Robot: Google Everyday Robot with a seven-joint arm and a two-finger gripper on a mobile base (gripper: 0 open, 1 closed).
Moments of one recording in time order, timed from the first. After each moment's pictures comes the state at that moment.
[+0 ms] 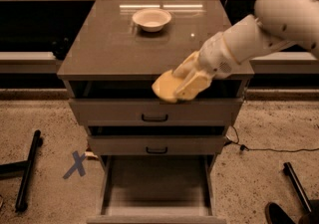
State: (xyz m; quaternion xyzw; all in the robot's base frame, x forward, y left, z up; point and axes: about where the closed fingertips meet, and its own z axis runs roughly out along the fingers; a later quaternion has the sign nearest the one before) arm 0.549 -0.057 0.863 -0.65 0.66 0.23 0.31
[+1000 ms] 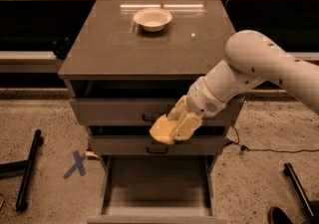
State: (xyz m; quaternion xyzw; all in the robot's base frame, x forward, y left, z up) arm 0.490 -0.046 0.753 -0.66 0.68 0.26 0.20
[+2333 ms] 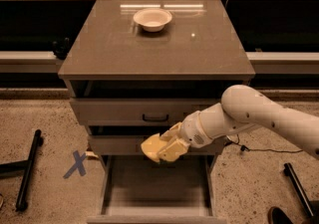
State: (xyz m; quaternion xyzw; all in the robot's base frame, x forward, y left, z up) arm 0.484 -0.020 0.661 -0.54 0.73 0.32 0.26
